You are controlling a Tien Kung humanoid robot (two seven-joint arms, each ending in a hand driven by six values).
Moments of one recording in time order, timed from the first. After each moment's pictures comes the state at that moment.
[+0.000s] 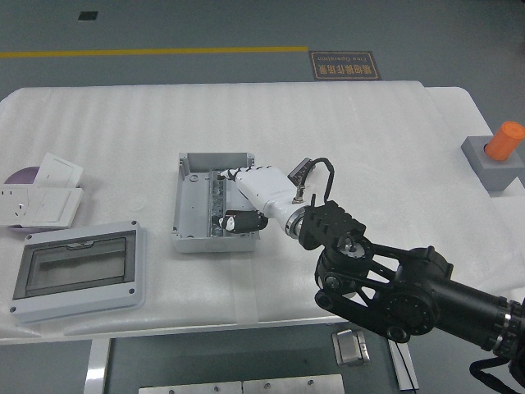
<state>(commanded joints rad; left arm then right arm) 0.04 0.29 -0.38 -0.24 0.49 0.01 0.05 0.65 -0.15 0.49 1.33 -1.98 -0.14 -0.43</state>
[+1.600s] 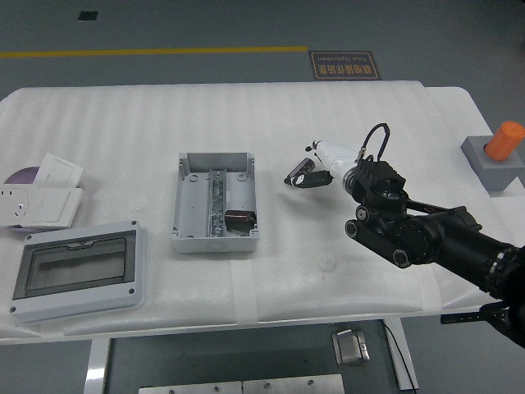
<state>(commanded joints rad) 0.03 0.29 -0.37 -0.25 0.50 0.01 0.05 0.87 -0.14 0.33 0.75 -1.61 -0.18 -0.35</state>
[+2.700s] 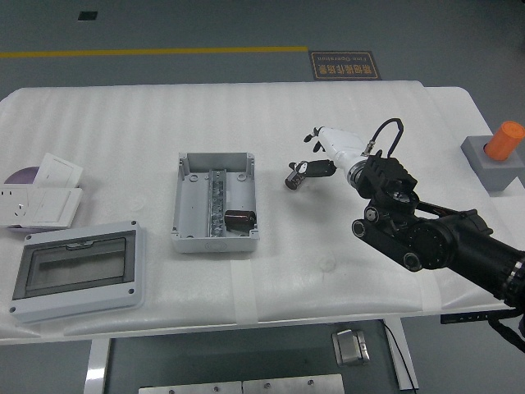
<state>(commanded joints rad) 0.03 0.28 -0.37 -0.25 0.50 0.01 0.05 0.81 -0.21 0.49 0.96 -1.73 -0.25 -0.34</state>
